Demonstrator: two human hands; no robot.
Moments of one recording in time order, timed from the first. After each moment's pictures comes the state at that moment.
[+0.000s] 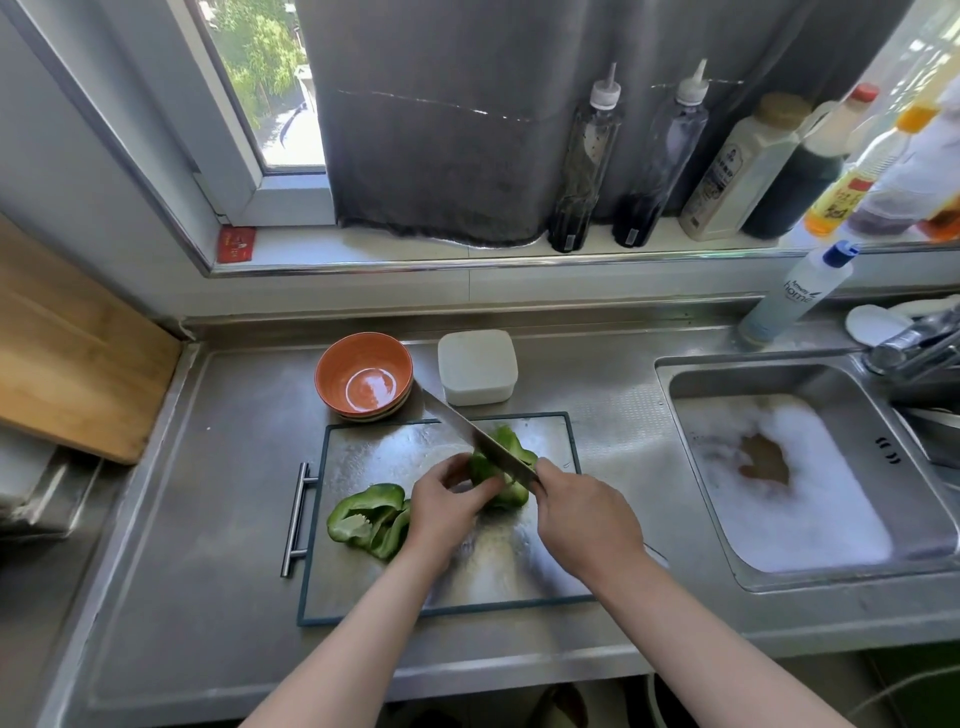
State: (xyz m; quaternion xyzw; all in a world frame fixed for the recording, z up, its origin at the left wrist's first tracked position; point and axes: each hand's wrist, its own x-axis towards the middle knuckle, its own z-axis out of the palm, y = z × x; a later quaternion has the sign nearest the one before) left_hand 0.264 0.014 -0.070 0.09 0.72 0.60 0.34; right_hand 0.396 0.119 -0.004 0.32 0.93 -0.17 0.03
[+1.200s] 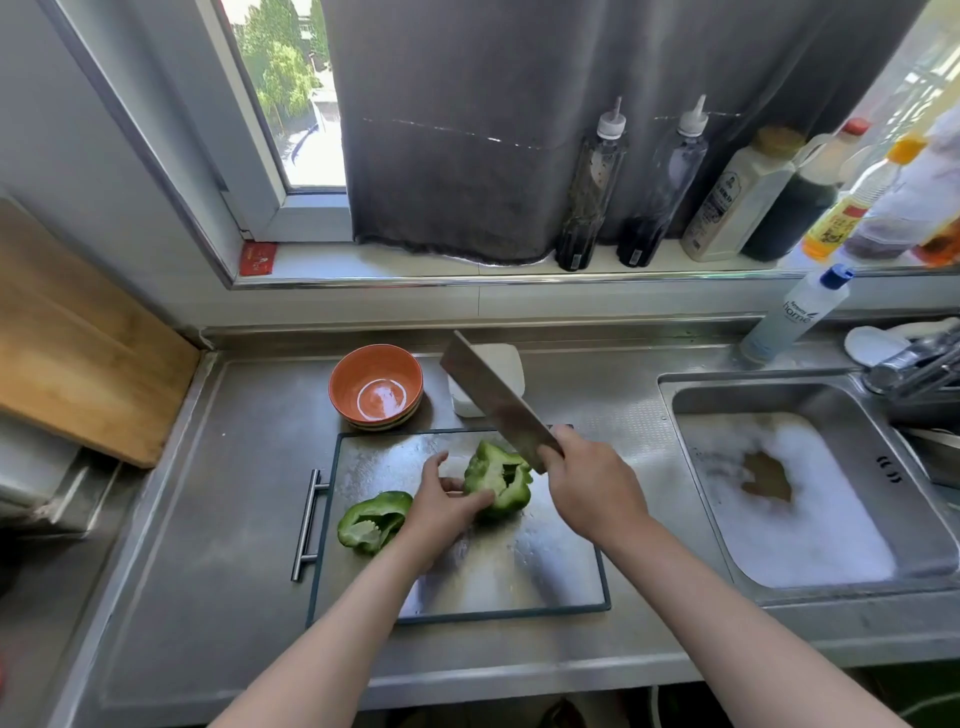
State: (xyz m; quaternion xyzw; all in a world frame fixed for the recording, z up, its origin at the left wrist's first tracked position) left_hand 0.240 0.002 -0.071 0.10 0.75 0.50 0.43; right_hand 0.373 0.138 0.023 0.37 0.89 -0.25 -0.03
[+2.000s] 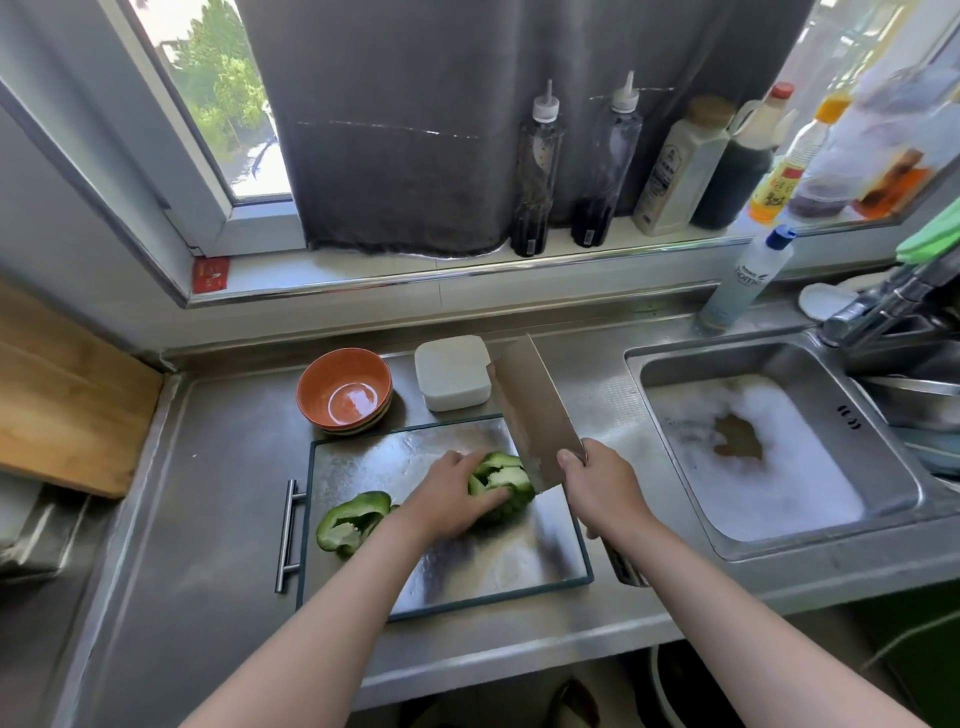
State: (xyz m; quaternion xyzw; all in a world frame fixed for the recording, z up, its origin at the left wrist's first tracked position) left_hand 0.247 0.031 -0.061 0.43 0.81 0.19 0.36; right_hand 0.418 0.145 0.006 0.53 0.71 -0.45 -0.05
